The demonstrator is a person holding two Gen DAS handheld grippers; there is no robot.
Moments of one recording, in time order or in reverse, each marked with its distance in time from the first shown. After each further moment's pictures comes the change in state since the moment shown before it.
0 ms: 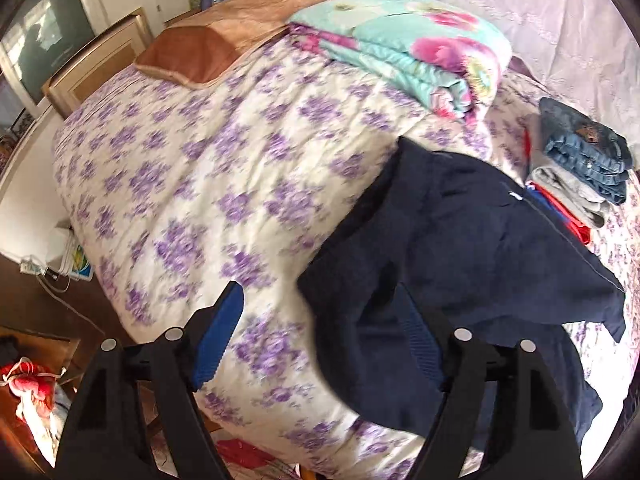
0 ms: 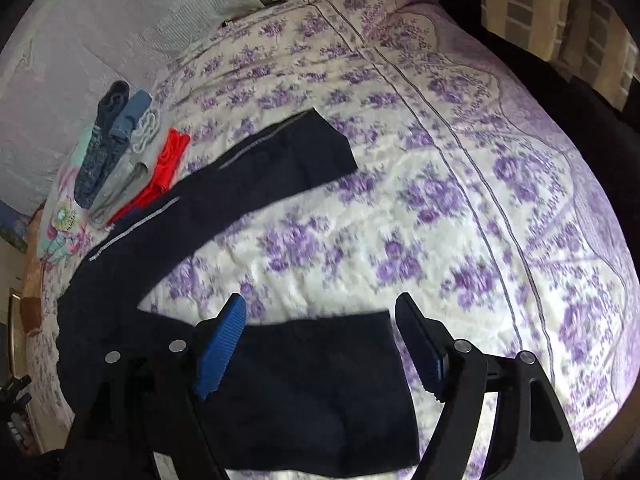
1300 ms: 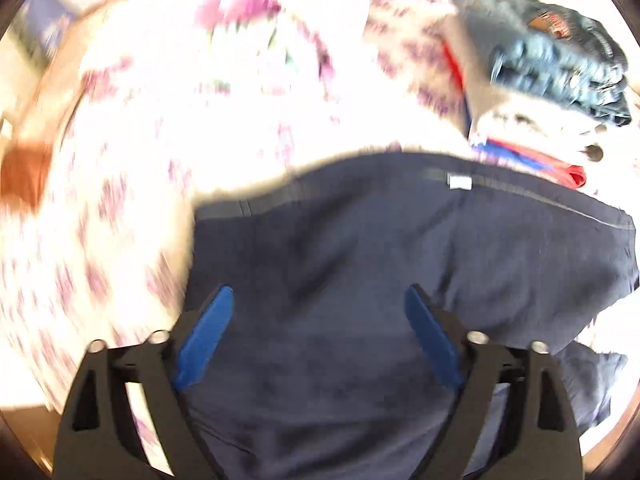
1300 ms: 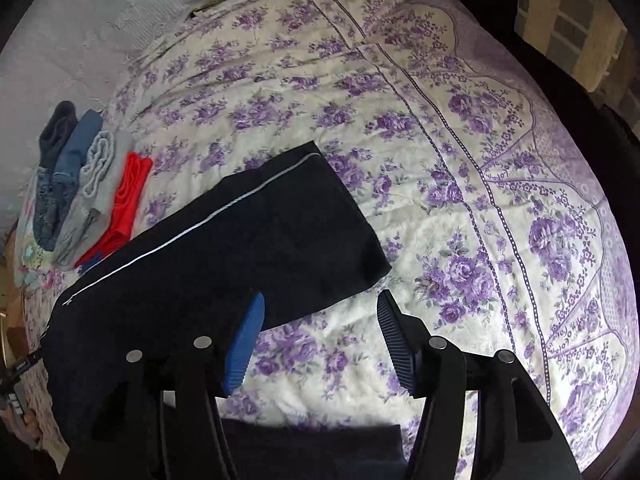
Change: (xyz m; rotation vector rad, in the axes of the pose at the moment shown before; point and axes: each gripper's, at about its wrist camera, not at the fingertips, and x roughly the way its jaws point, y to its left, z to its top) left arm 0.168 -0.228 0.090 0.469 0.142 -0.116; right arm 0.034 0.031 0.049 -0.037 0.086 -0.087
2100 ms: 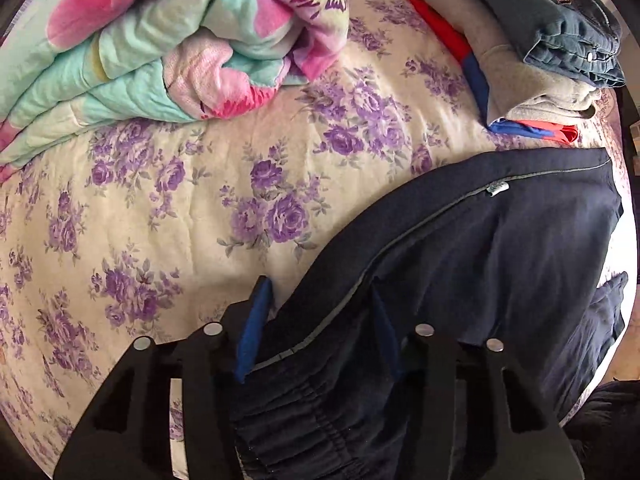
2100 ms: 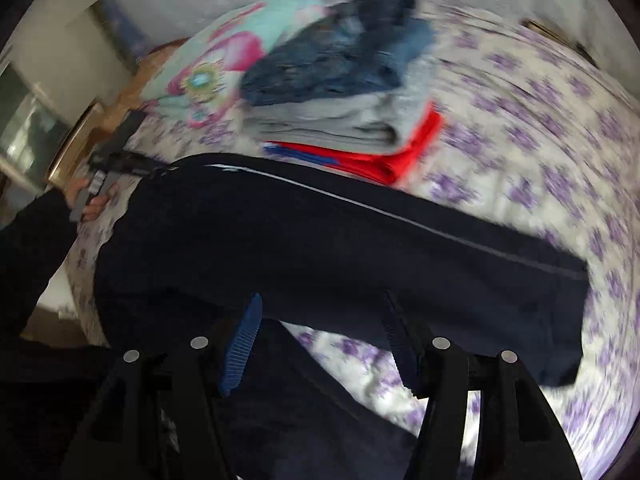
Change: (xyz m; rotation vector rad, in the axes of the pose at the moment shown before) left arm 0.089 0.021 0.092 0.249 0.120 -0.209; right arm 0.013 0.272 -0.017 -0.865 0.199 0.391
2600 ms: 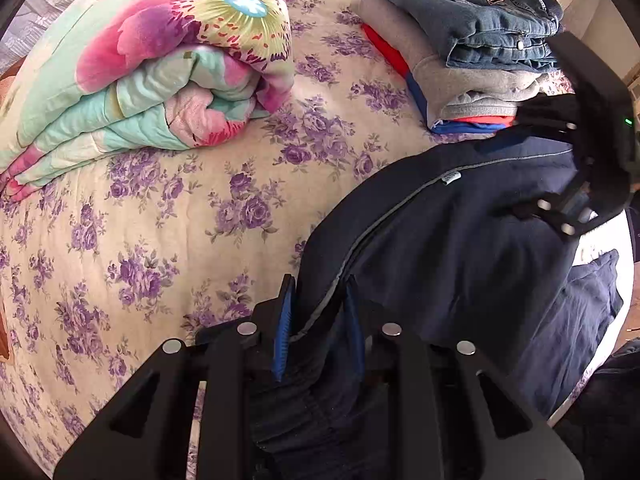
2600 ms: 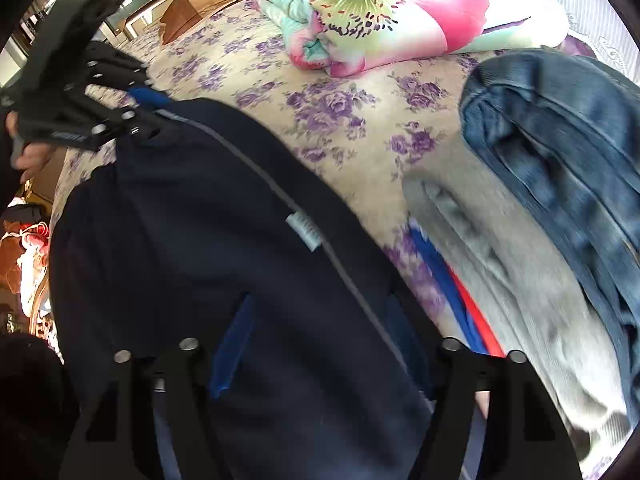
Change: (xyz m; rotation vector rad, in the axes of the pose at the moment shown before) left arm -0.042 -0.046 -0.033 0.072 -0.108 -0.006; right arm 0.190 0.053 0.133 -0.367 0.152 0.068
